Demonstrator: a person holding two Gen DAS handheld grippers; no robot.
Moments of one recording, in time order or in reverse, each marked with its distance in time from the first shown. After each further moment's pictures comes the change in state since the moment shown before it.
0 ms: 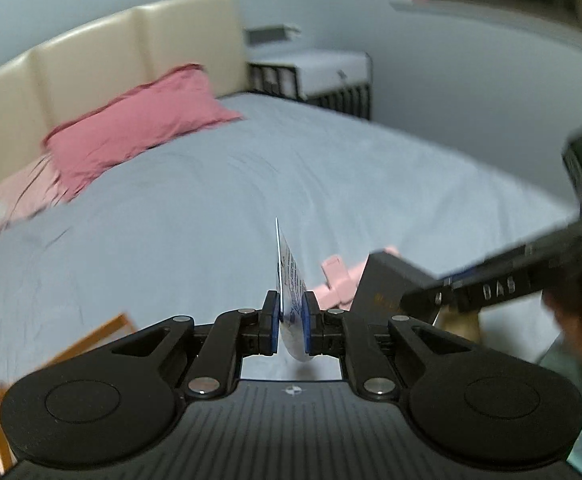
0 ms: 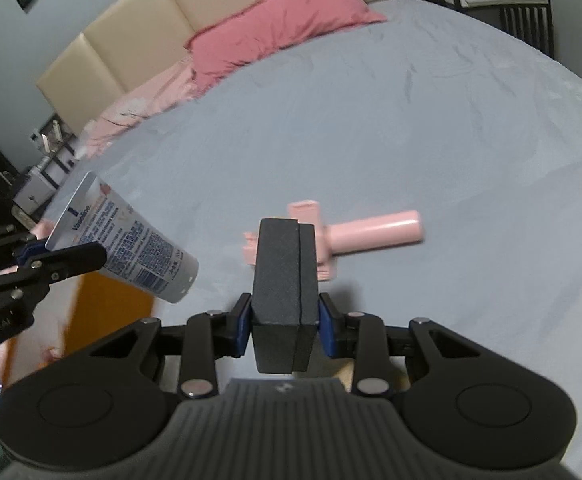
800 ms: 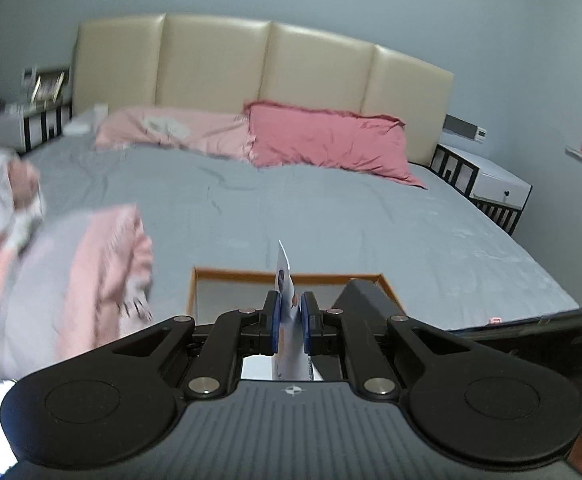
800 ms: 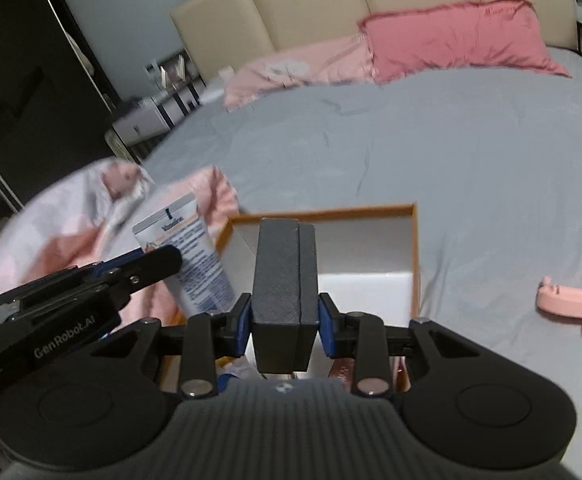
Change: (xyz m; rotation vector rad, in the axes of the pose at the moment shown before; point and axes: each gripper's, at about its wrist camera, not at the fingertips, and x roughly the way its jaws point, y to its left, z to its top) left arm -0.082 0.158 -0.098 -0.516 -0.162 0.286; right arm 0.083 0.268 -0.020 -0.301 0.084 0.137
